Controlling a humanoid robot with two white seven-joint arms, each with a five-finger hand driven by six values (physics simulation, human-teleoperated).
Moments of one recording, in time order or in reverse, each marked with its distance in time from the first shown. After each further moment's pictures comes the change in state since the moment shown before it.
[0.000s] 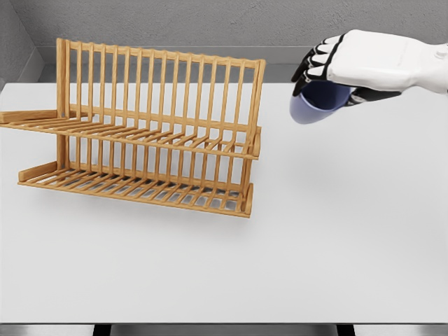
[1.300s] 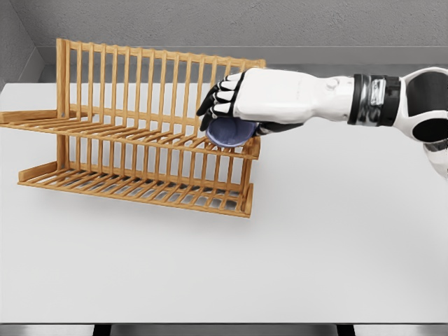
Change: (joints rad) left arm 0.000 0.000 0.000 0.000 0.000 0.000 0.000; right arm 0.006 0.283 0.110 0.000 0.035 0.020 0.000
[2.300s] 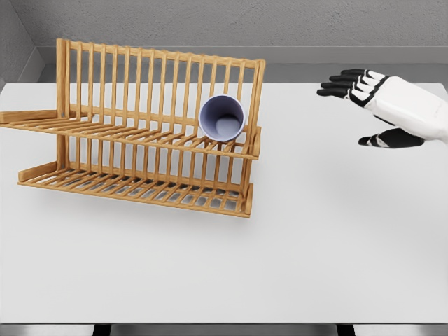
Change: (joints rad) left arm 0.000 0.000 0.000 0.000 0.000 0.000 0.000; right arm 0.580 -0.057 -0.696 0.005 -0.006 -0.102 0.000
